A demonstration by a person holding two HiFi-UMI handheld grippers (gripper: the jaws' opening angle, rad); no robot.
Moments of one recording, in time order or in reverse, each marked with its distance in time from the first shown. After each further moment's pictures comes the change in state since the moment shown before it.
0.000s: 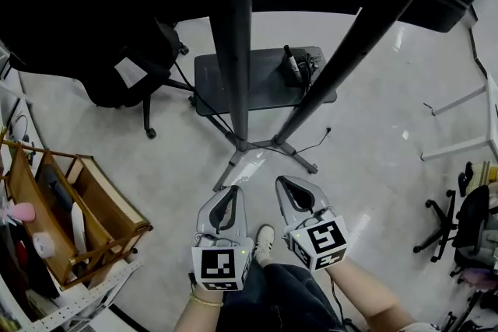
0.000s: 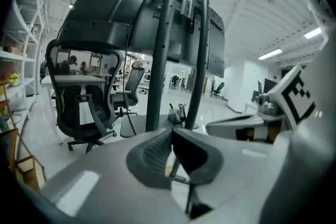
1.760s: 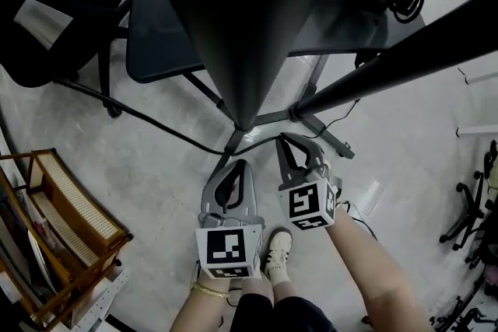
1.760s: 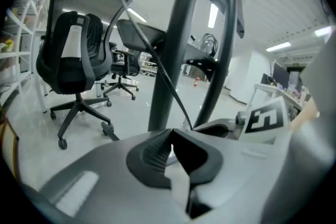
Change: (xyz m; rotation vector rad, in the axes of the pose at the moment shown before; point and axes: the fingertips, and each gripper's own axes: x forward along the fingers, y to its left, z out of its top) left arm 0.228 0.083 -0.299 -0.060 0.157 -0.018; right arm 0.285 -0.122 -0.309 -0.440 0.190 -0.117
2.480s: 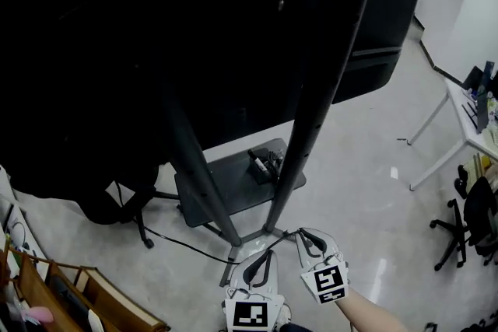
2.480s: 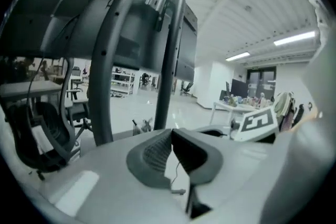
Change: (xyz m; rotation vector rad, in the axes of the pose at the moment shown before) left arm -0.226 -0.189 0.343 0.212 -0.135 -0.324; right arm -0.338 -0.162 0.248 0.296 -0.192 -0.284
